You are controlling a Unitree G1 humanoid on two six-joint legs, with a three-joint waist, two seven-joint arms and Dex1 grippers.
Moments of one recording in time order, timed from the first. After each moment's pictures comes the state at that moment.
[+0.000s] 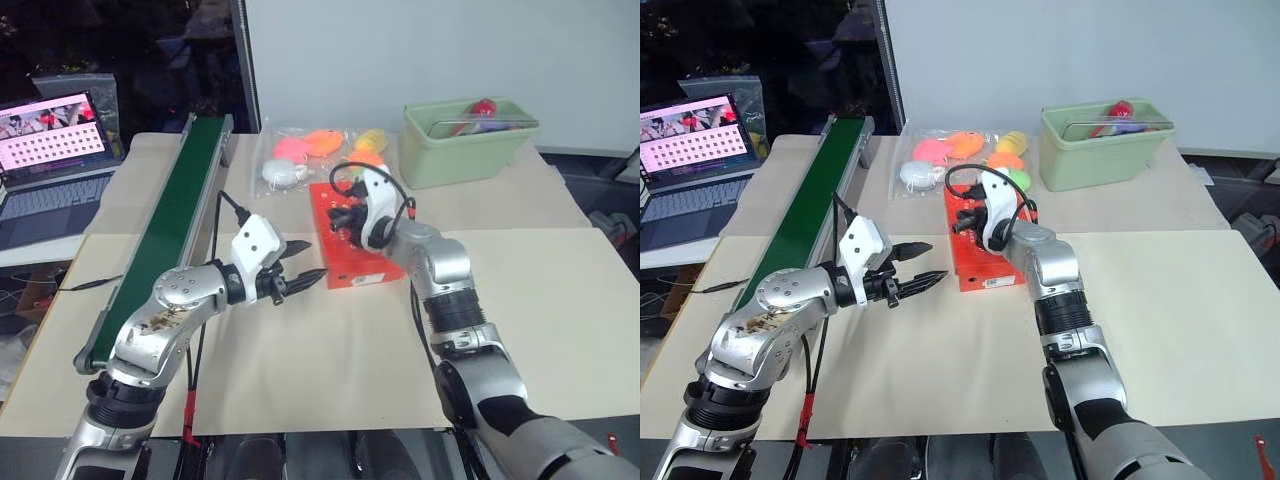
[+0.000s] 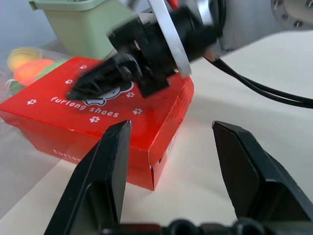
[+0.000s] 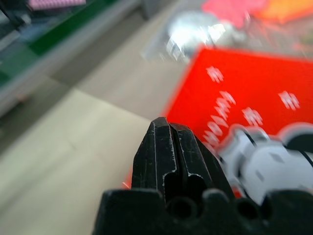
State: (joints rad) left arm -0.39 0.54 -0.10 -0.42 -0.39 0.61 -0.69; right arm -0.88 -0.15 0.04 0.42 0.20 0.65 0.44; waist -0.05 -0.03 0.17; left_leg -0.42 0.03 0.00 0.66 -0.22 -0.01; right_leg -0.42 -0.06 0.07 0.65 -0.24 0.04
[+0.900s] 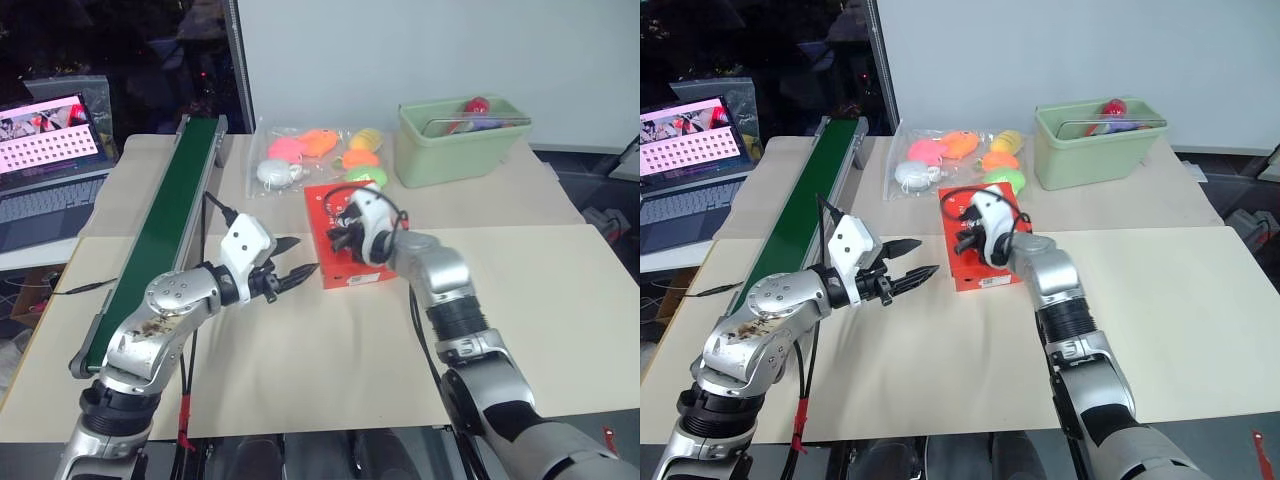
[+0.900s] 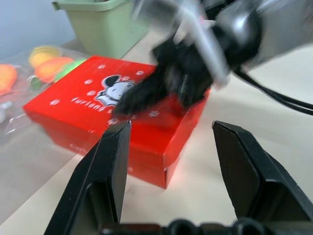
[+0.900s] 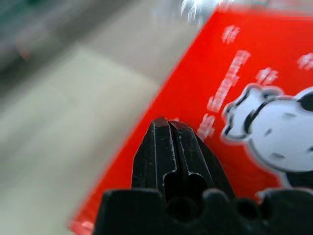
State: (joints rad) left arm -0.35 0.54 -0.04 -0.44 -0.40 0.62 -0.64; right arm -0.84 -0.17 -0.05 0.22 0.28 0.80 0.51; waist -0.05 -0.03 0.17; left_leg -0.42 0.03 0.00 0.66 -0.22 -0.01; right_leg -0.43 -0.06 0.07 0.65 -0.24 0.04
